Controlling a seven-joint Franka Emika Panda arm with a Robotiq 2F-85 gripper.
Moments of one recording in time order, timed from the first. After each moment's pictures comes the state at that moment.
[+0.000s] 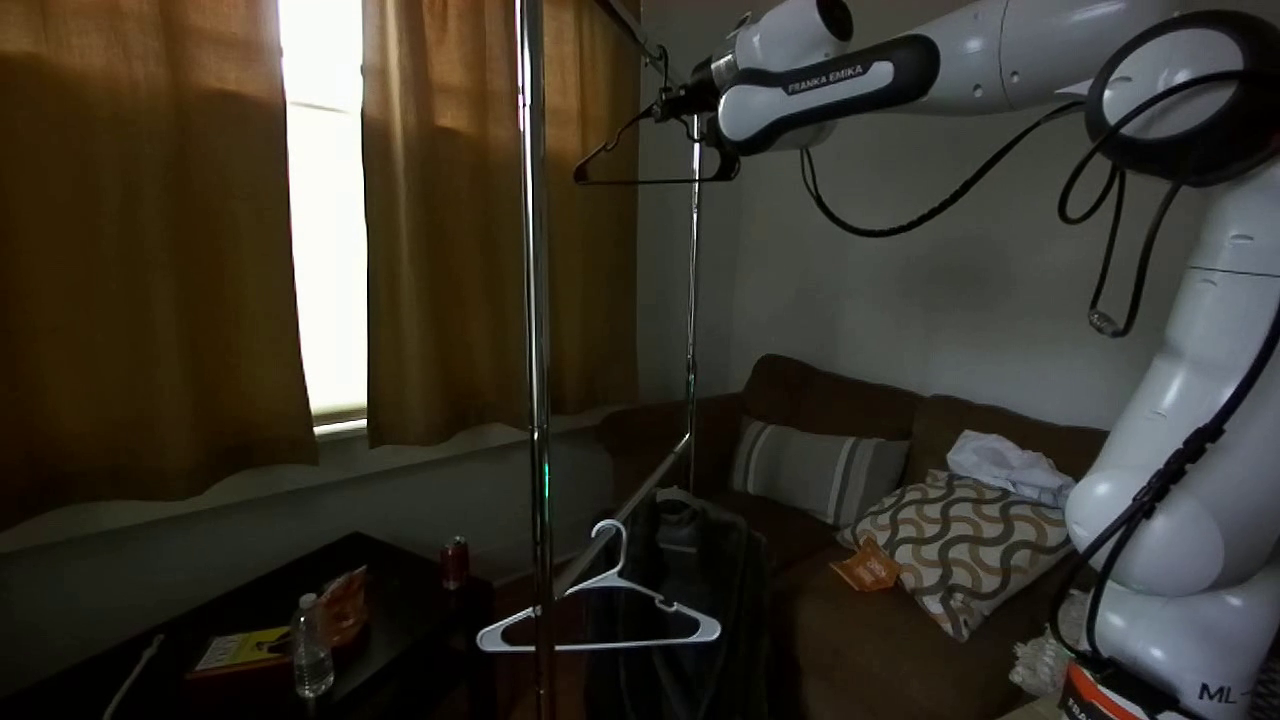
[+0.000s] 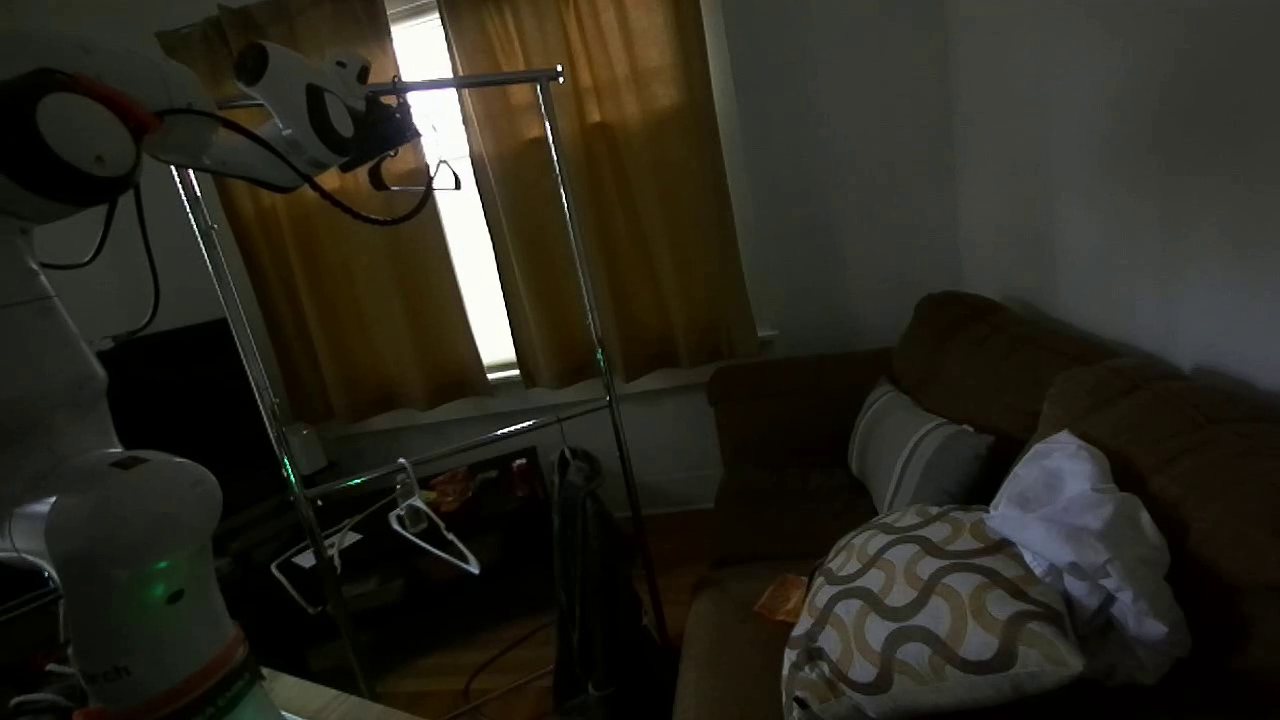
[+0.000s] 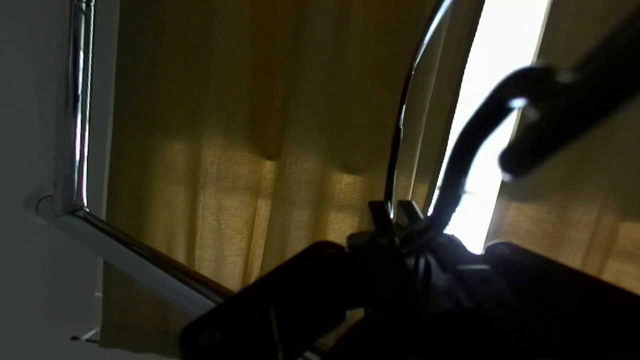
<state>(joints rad) 0.07 -0.11 0.18 -1.70 -0.19 3.02 0.02</state>
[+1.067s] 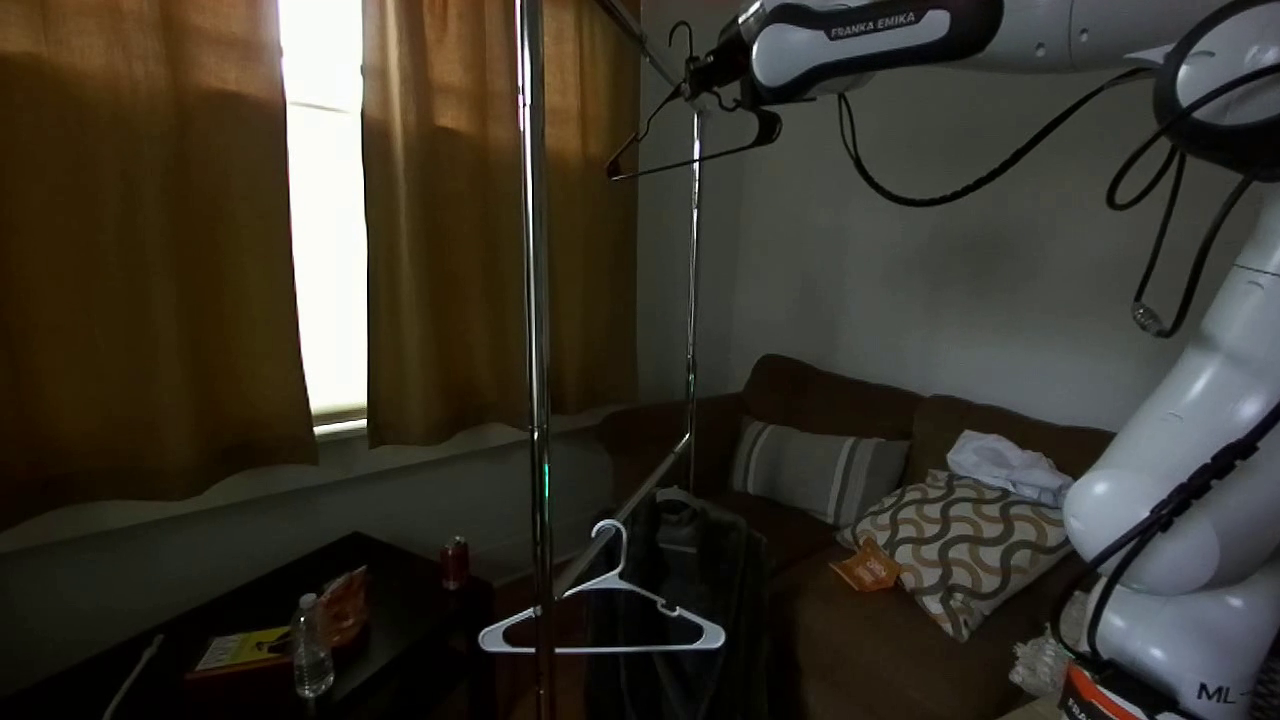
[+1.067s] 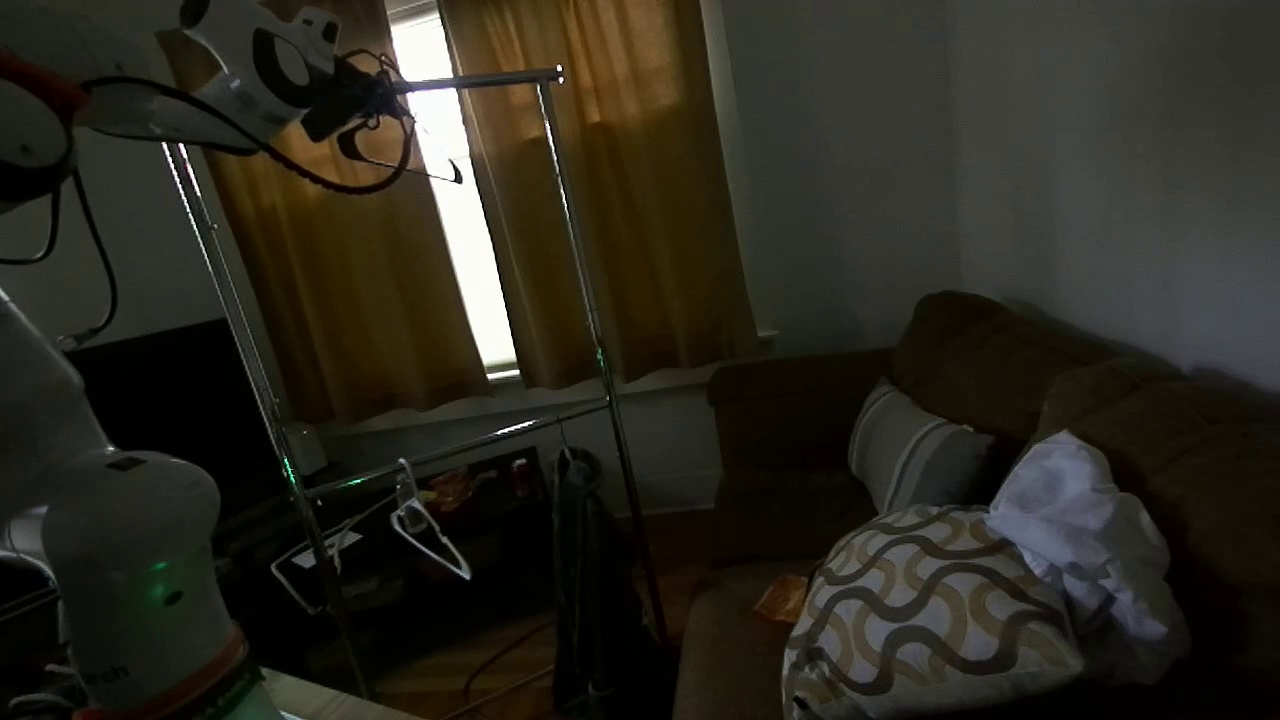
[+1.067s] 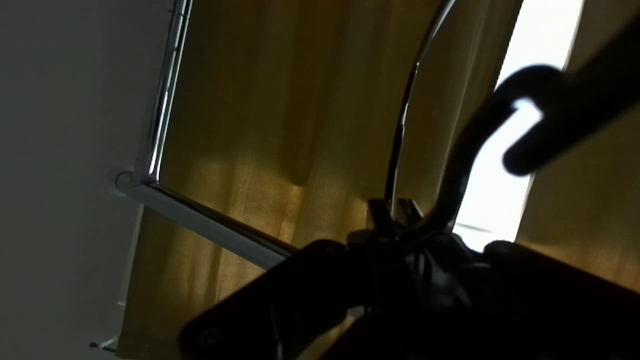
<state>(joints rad) 0.05 -0.25 0.18 -1.68 -0.24 2.75 0.02</state>
